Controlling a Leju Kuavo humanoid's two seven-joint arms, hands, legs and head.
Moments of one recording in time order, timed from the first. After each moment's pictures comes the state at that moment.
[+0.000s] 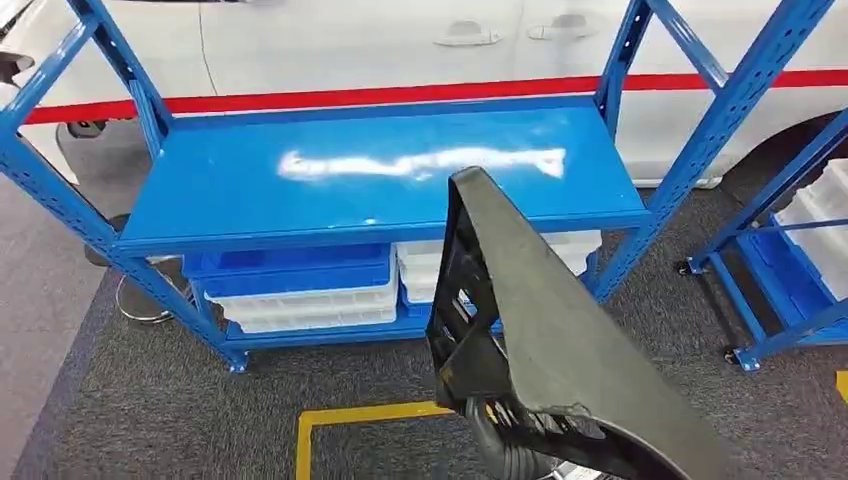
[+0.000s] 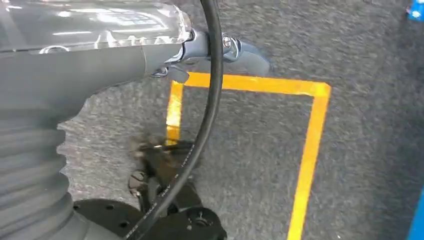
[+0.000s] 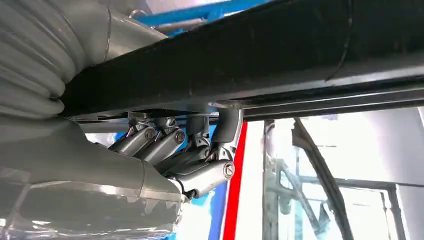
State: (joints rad) left arm -0.06 -0.13 1.17 -0.25 -0.90 -0.04 -0.57; right arm 0.23 0.10 0.41 -1.78 0.06 -0.13 -0.55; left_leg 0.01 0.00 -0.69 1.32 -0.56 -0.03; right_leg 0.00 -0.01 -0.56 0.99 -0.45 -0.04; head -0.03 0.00
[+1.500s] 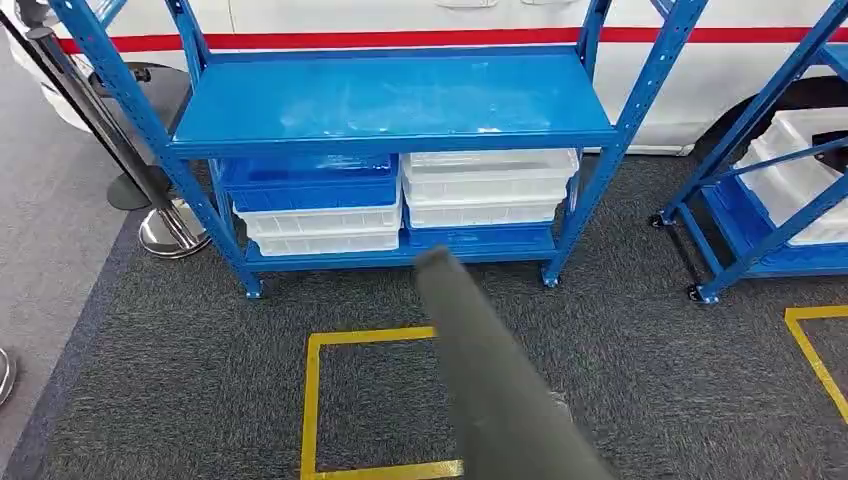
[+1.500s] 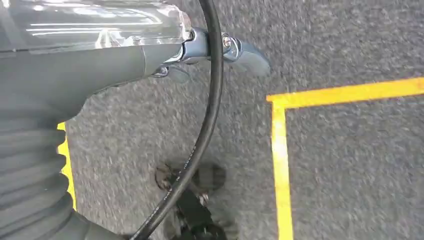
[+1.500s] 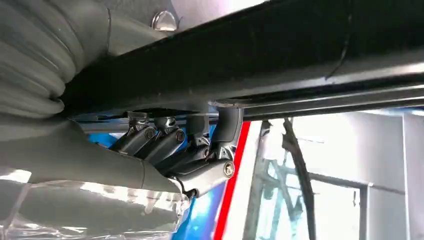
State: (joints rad) left arm -0.08 -0.09 1.11 -0.25 -1.07 -0.02 -0.49; right arm 0.33 0.10 0.31 -1.85 0.15 -0.13 -0.63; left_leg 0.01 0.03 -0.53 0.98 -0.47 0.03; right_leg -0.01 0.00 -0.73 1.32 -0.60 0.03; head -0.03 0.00
